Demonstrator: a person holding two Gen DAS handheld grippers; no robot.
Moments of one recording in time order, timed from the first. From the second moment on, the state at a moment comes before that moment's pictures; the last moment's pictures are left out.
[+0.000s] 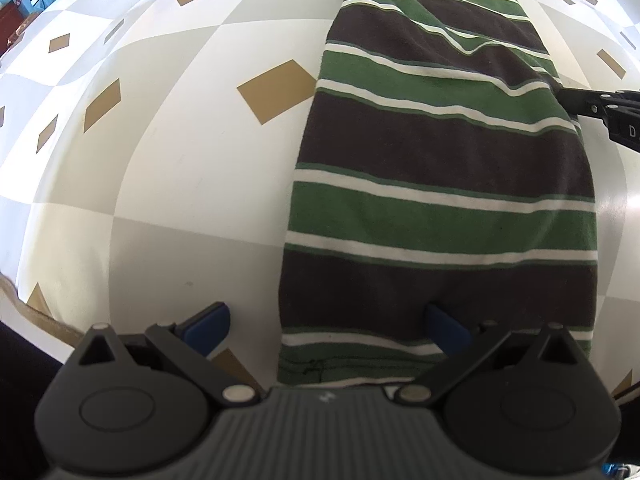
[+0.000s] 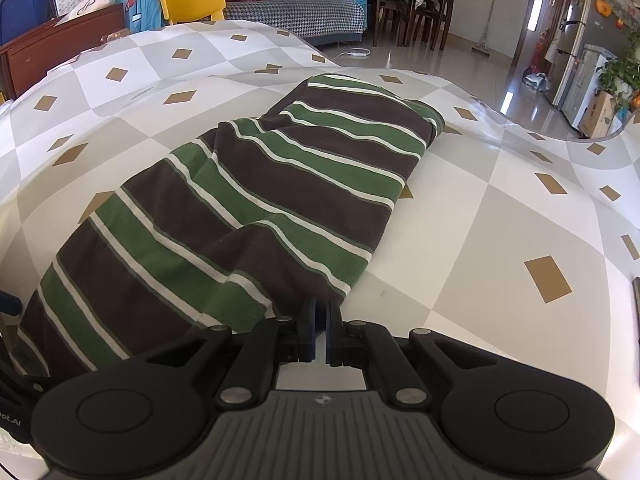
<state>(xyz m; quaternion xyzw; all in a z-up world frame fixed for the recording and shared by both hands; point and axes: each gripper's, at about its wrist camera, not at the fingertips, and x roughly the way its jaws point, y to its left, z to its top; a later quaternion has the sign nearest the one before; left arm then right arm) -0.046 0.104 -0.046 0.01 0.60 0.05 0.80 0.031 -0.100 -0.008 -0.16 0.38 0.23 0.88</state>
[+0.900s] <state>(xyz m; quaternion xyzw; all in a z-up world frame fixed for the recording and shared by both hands) -0.048 0.063 -0.008 0.02 0.50 -0.01 0.87 0.015 -0.104 0.005 -0.11 0.40 0.30 0.86</state>
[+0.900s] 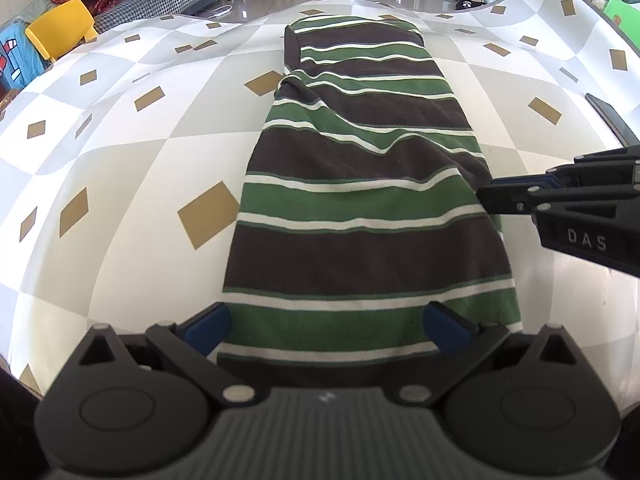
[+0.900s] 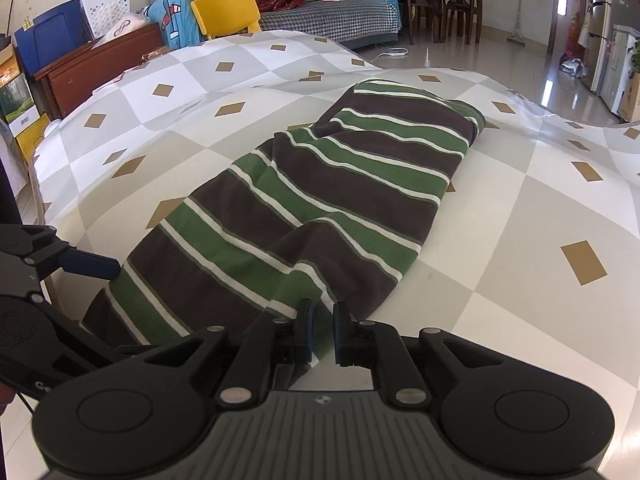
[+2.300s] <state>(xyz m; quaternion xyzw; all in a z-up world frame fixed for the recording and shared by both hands) -0.040 0.089 -0.030 -0.01 0.55 0.05 0.84 0.015 -0.097 -0.003 -0.18 0.39 0.24 0.87</state>
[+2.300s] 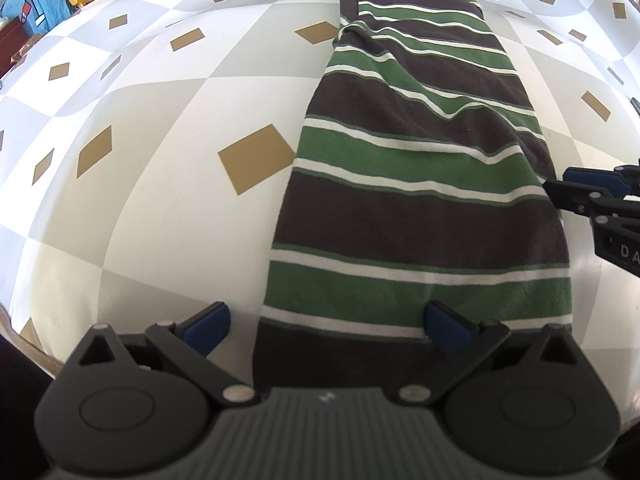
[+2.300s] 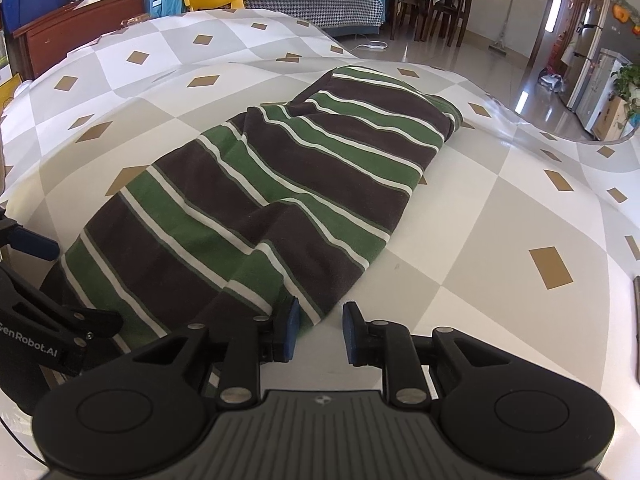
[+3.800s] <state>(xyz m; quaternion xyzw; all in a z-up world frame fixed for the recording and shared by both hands) -0.016 0.071 -0.018 -0.01 0.49 0.02 0.87 0.041 -0.084 -0.006 -0.12 0.38 0.26 0.88</state>
